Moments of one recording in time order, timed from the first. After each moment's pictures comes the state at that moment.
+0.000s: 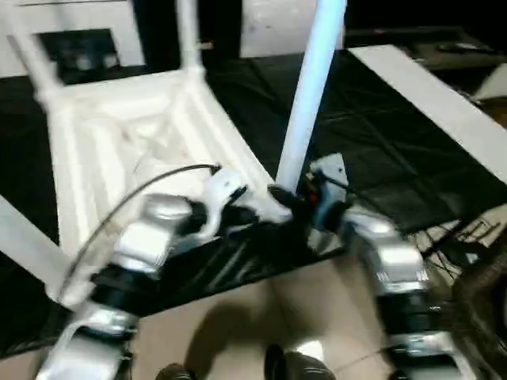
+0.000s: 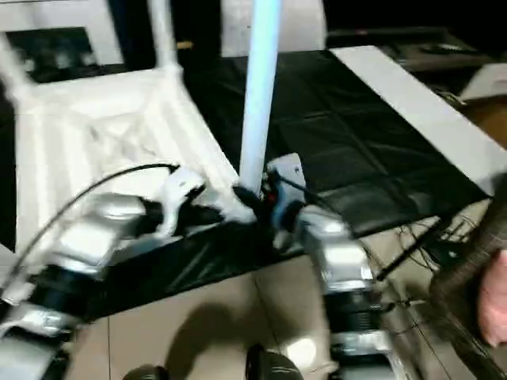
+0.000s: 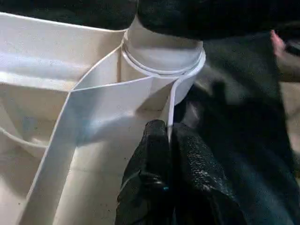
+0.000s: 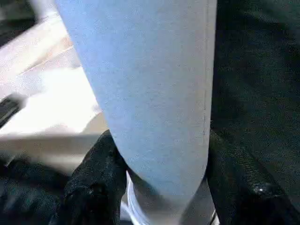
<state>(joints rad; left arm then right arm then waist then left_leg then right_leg) -0.56 0.21 -0.20 0.28 0.04 0.60 -0.83 -0.46 0.02 -0.03 0.28 0.10 0.42 0.47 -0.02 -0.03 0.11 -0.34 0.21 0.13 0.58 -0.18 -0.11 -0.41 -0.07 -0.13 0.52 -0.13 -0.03</state>
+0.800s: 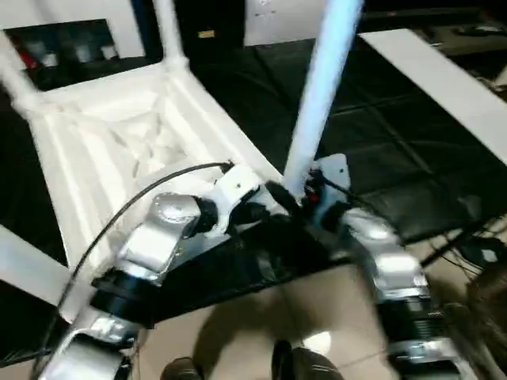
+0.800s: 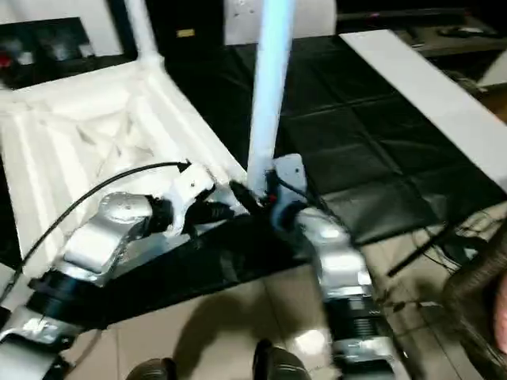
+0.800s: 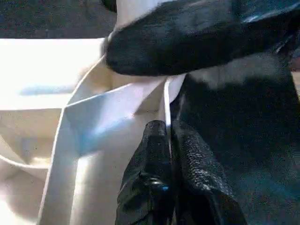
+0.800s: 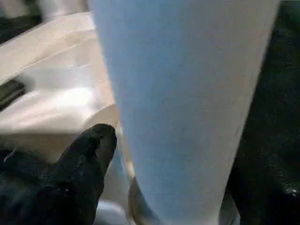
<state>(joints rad) -0.52 0.31 -0.26 0.18 0.01 0.50 -0.93 -0.42 -0.11 0.03 0.26 0.13 0.28 0.65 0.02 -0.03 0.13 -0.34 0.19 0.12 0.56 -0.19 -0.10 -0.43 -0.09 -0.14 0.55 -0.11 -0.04</state>
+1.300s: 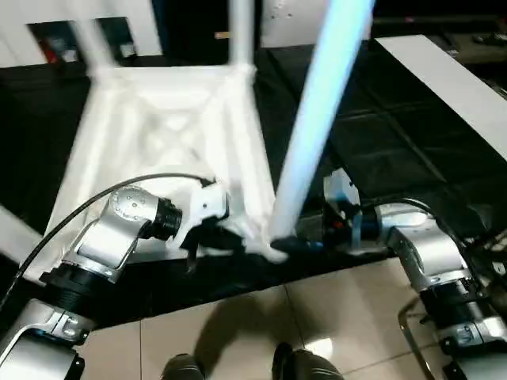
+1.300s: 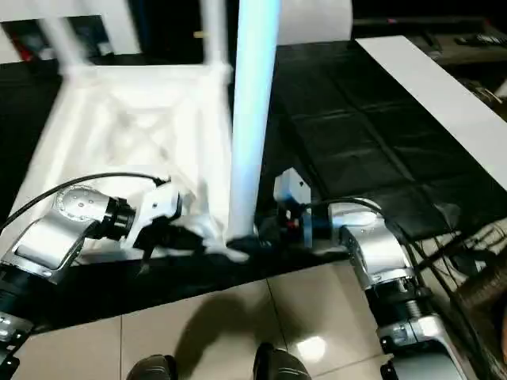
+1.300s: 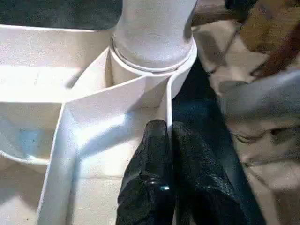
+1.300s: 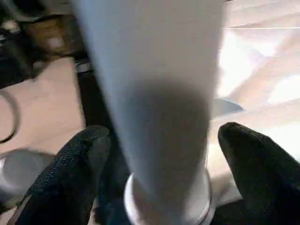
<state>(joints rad) -0.54 0.52 -0.34 0.26 -0.05 0.26 -1.38 -0.50 -0.37 0.18 0.37 0.23 0.15 1.37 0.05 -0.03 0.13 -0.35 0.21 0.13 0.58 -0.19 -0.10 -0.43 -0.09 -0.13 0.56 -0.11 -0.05</state>
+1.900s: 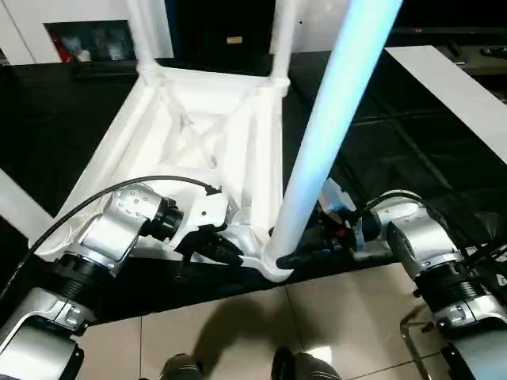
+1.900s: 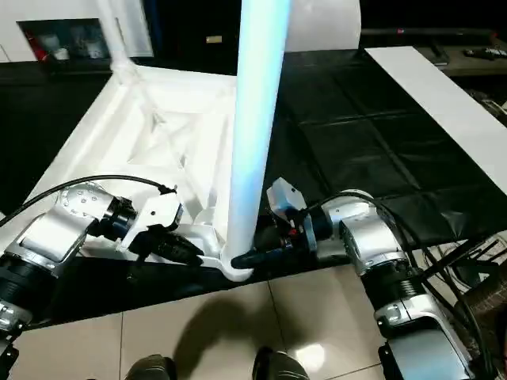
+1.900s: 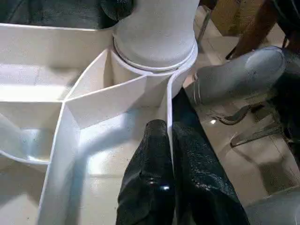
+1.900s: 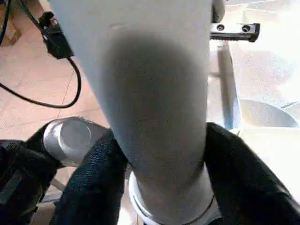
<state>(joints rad) -0.58 0.54 -0.38 0.34 -0.05 0.15 -1.49 -0.59 -0.39 0.26 0.50 0.23 0.08 1.58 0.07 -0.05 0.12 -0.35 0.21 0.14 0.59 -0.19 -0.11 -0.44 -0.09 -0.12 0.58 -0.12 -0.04</state>
